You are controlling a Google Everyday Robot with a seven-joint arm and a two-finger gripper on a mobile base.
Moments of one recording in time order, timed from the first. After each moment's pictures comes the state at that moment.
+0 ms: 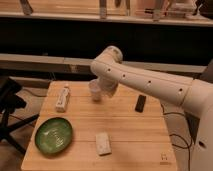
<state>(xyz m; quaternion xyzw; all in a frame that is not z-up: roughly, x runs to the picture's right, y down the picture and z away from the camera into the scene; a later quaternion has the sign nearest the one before) 0.029 0.022 0.746 -0.22 -0.10 -0.44 0.86</state>
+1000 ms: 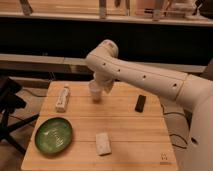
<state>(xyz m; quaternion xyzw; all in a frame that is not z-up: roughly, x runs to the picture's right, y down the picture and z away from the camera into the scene) 0.015 -0.003 0.744 -0.21 -0.09 -0.46 0.86</state>
